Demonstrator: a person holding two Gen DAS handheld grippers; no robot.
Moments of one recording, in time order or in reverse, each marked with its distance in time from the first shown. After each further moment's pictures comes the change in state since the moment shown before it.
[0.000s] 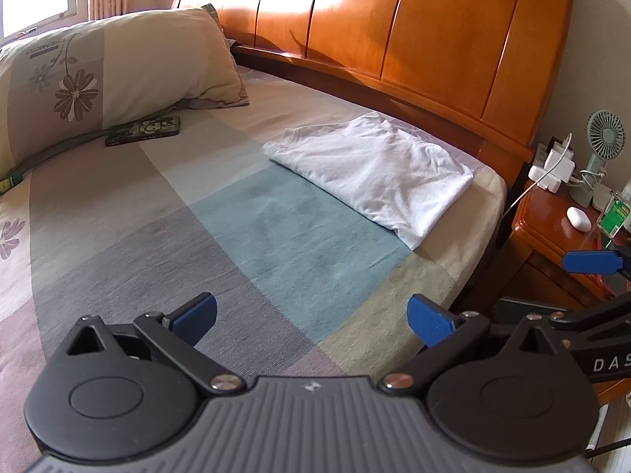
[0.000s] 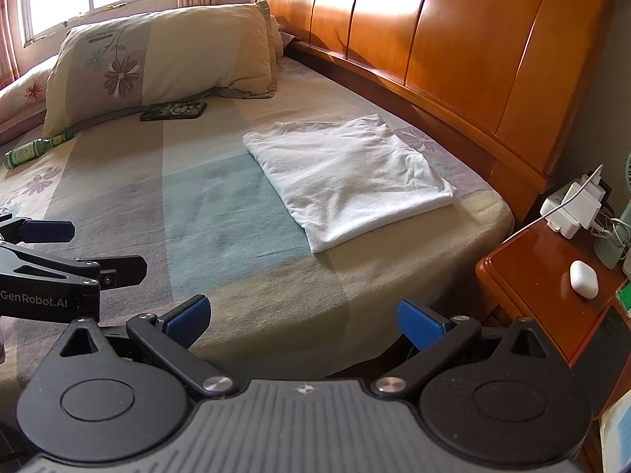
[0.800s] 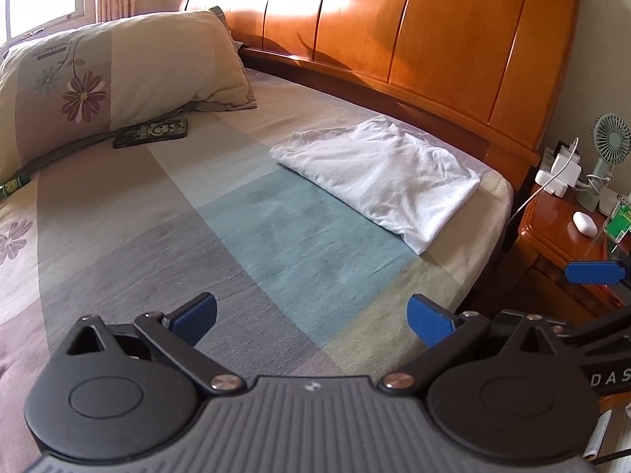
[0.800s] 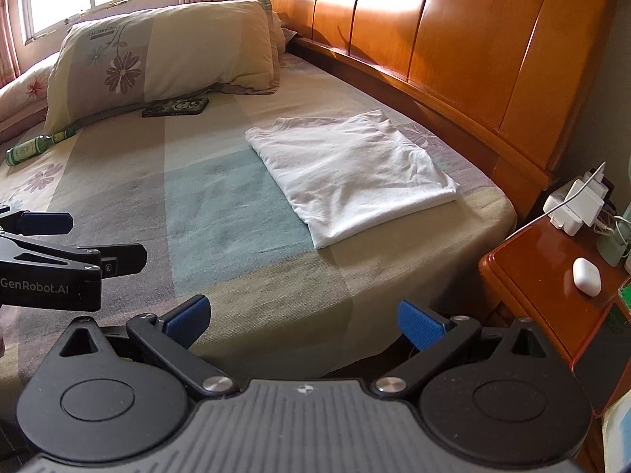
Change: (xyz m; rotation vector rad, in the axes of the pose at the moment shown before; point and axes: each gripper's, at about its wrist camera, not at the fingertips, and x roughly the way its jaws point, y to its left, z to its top) left arm -0.003 0.001 0.003 -0.012 -0.006 0.023; right arm 0.002 0.000 -0.001 -0.002 0.011 0.005
